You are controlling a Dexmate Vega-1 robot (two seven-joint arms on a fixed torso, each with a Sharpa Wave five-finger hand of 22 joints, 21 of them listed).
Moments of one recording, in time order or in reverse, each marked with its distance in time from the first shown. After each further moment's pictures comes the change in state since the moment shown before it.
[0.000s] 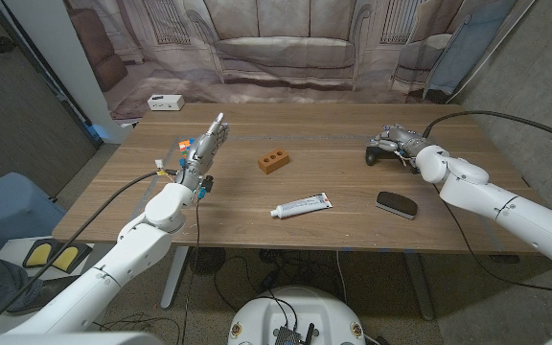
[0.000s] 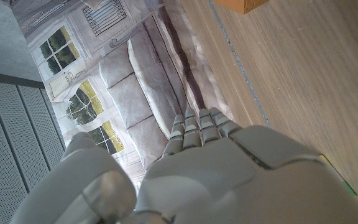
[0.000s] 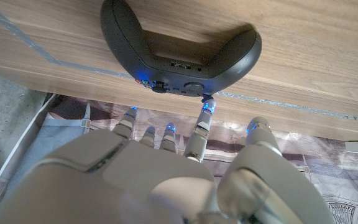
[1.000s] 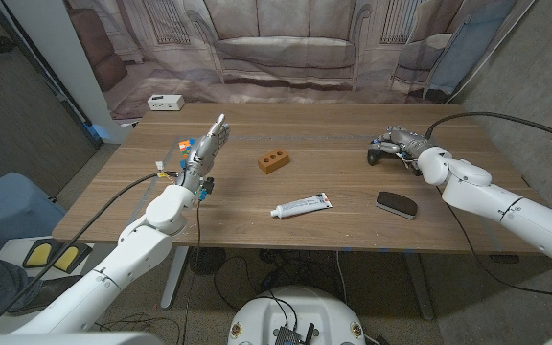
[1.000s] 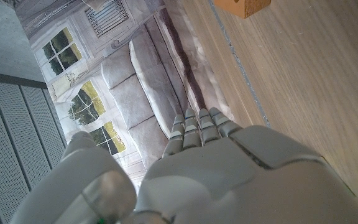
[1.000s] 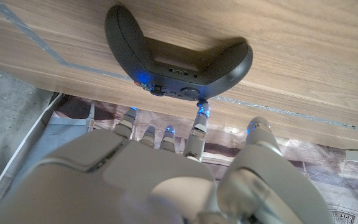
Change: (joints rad) left arm 0.012 0.002 -0.002 -0.010 0.004 -0.010 0.001; left_hand 0.000 0.000 0.000 -0.008 0.000 0.004 -0.004 0.000 0.000 -0.004 -0.004 0.000 0.000 0.000 0.000 0.000 0.000 -0.002 0.002 0.000 0.000; right arm -0.029 -0.027 0.016 -0.068 -0.017 -0.035 -0.011; right_hand 0.000 0.000 0.000 0.000 0.000 -0.122 0.013 -0.033 0.004 -0.035 -0.005 -0.009 0.000 0.004 0.004 -0.005 0.003 -0.004 0.004 -0.008 0.000
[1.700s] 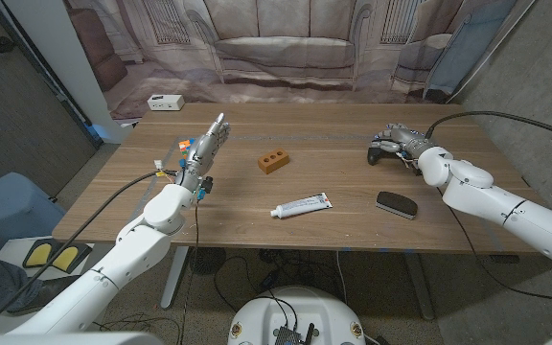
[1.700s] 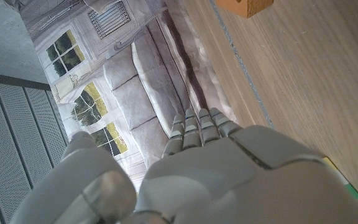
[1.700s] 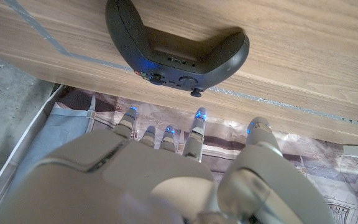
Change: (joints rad) left arm 0.001 0.005 -0.004 0.002 -0.005 -0.007 -0.015; left_hand 0.000 0.000 0.000 0.000 -0.004 0.004 -0.004 0.000 0.000 0.000 0.000 0.000 0.000 0.000 0.000 0.000 0.000 -0.001 0.001 0.000 0.000; right arm -0.030 -0.014 0.022 -0.053 -0.011 -0.018 -0.026; right_hand -0.005 -0.005 0.004 0.004 0.000 -0.187 -0.025 0.000 -0.001 -0.011 0.011 -0.002 0.000 0.000 0.000 0.000 0.000 -0.004 -0.004 0.000 0.000
